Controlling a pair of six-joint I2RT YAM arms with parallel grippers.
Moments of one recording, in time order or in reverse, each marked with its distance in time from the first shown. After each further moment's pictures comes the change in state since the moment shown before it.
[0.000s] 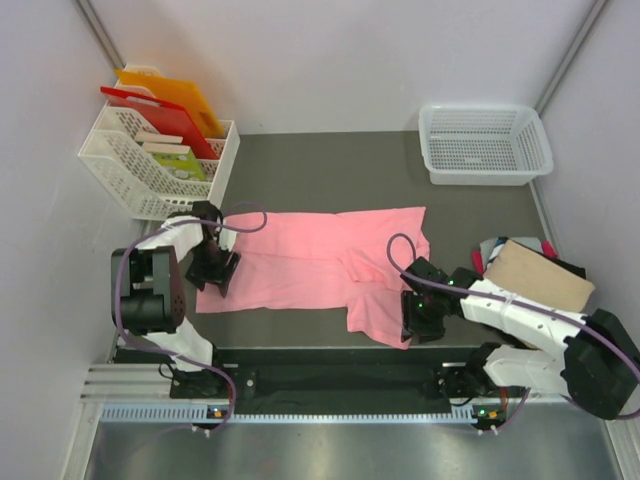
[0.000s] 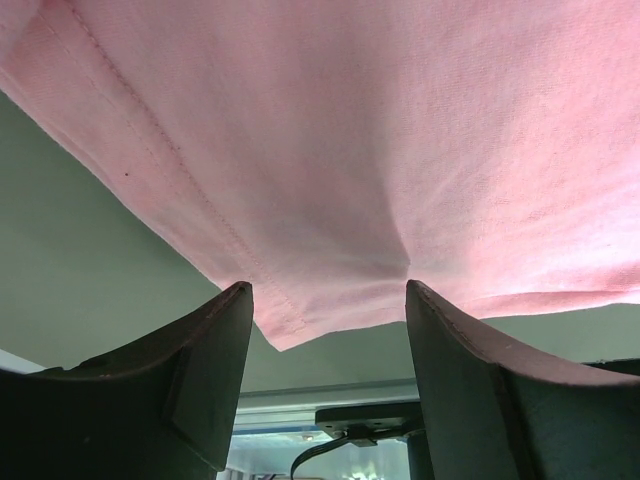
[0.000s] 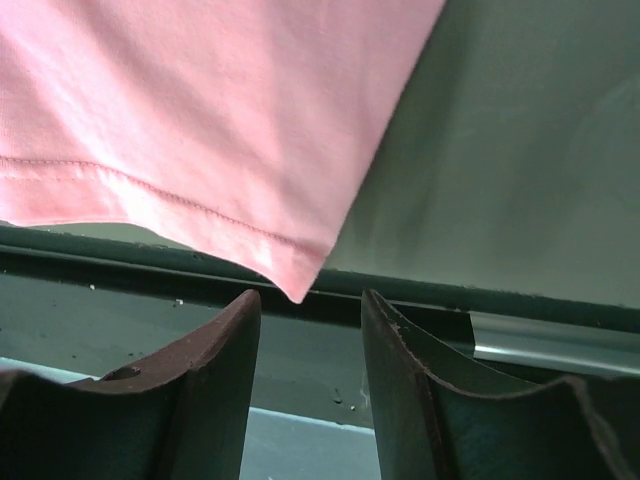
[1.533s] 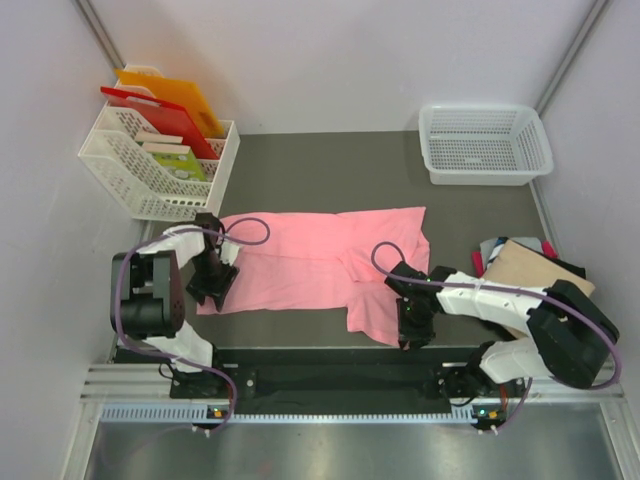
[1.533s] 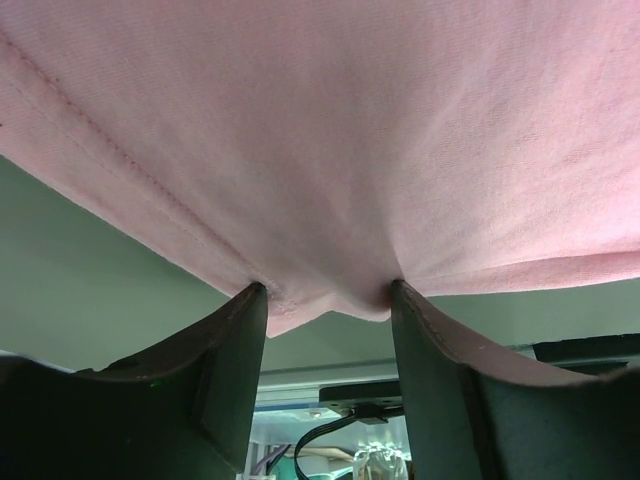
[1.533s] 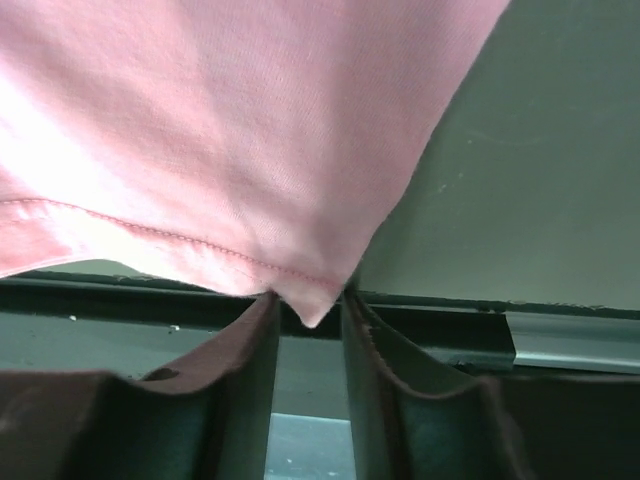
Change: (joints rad) left arm -0.005 -0.029 -0.100 -0.007 -0.030 0.053; right arm 0.061 0.182 0.023 0.039 -0.015 0.091
